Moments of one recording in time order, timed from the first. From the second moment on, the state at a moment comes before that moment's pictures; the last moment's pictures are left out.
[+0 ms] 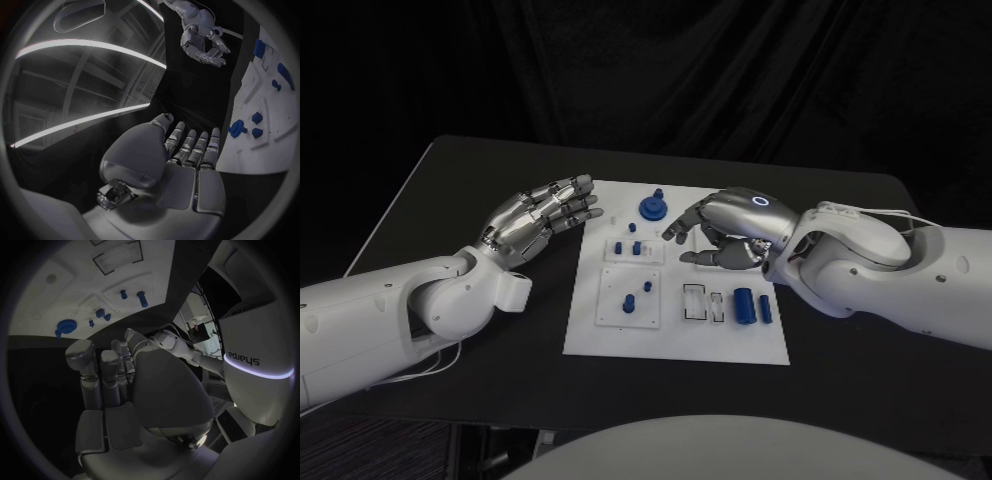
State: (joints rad) left arm 1.16 -0.95 -0.21 1.54 0.05 0.14 0.65; left_hand 1.40 0.22 0.07 0.09 0.48 0.50 0.16 0.08 0.13 0.13 0.26 0.44 0.05 0.15 0.29 0.27 0.04 0.08 0.24 0.29 0.08 0.43; right arm 1.32 -0.99 -0.24 1.86 -1.53 -0.46 0.06; right_hand 1.58 -0.09 0.21 0.18 0.24 0.88 0.16 0.15 0.13 0.94 0.09 0.48 0.20 1.32 0.01 1.16 0.94 0.11 1.36 0.12 0.91 1.31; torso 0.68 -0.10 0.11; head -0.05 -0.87
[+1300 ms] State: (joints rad) left arm 1.16 -0.94 -0.21 1.53 0.05 0.14 0.63; left_hand 1.40 0.23 0.10 0.09 0.48 0.51 0.16 0.09 0.13 0.13 0.26 0.44 0.05 0.15 0.29 0.27 0.04 0.08 0.24 0.29 0.08 0.43; right arm 1.21 -1.15 -0.25 1.91 -1.59 -0.31 -0.46; right_hand 0.91 -0.08 0.12 0.30 0.34 0.94 0.04 0.55 0.61 1.47 -0.02 1.57 1.31 1.47 -0.09 1.57 1.31 0.02 1.47 0.02 1.45 1.31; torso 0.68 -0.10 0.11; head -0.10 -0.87
